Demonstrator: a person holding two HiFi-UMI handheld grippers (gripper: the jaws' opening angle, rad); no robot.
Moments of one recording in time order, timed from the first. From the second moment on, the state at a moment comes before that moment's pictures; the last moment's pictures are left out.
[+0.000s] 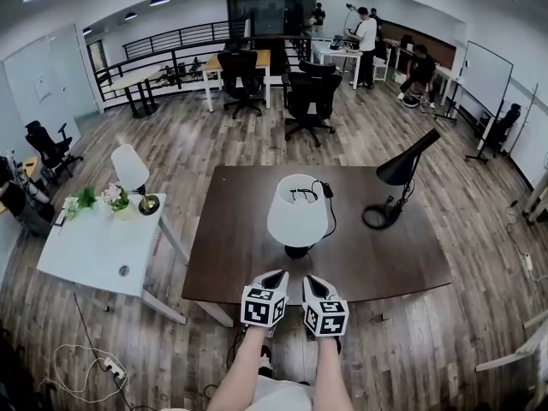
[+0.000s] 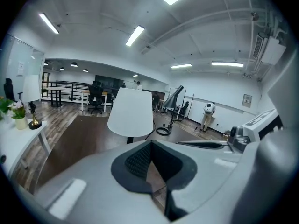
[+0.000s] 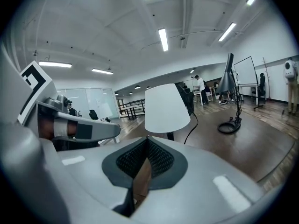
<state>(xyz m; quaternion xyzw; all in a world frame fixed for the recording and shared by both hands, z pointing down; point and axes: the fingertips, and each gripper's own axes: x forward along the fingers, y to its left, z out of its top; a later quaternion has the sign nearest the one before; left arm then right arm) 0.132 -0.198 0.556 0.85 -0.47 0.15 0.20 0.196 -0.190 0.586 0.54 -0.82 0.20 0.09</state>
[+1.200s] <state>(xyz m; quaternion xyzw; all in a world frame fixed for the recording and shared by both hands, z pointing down) 0.121 -0.227 0.559 0.85 -0.46 0.15 0.21 0.187 -0.224 0.595 0.52 -0.82 0.20 0.11</state>
